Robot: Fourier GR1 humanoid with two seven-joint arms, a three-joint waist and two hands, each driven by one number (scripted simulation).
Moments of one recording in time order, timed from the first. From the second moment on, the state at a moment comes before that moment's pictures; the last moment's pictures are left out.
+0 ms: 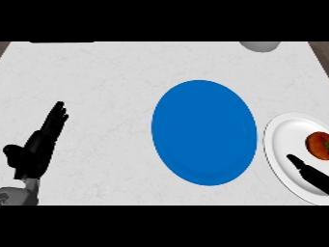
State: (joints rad) left arm -0.08 0.42 -0.18 -1.30 0.28 0.13 -0.18; right arm 0.15 -0.27 -0.18 -1.52 -0.08 -0.43 -0.59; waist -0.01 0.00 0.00
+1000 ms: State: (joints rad) left arm -0.09 0.39 -0.13 -1.30 0.24 0.10 -0.16; right arm 0.30 -0.58 -0.12 -1.73 0.25 -0.24 0.18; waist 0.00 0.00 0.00
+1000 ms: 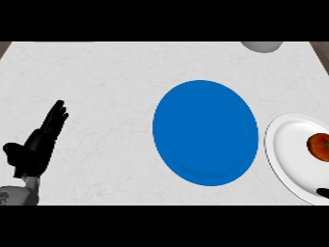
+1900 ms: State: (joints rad) left arm -0.06 0.31 -0.06 -1.31 0.13 0.05 -0.17; right arm 0.09 -0.50 -0.15 -1.43 0.46 -0.09 0.22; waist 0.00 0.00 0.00
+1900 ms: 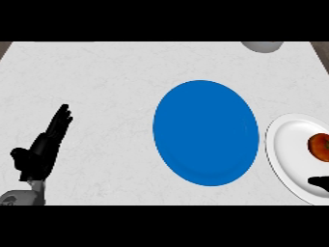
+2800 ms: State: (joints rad) left arm -0.06 0.26 0.01 -1.33 0.07 -0.01 -0.13; right arm -0.12 -0.47 -0.19 -1.08 0.57 -0.08 0.00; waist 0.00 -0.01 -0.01
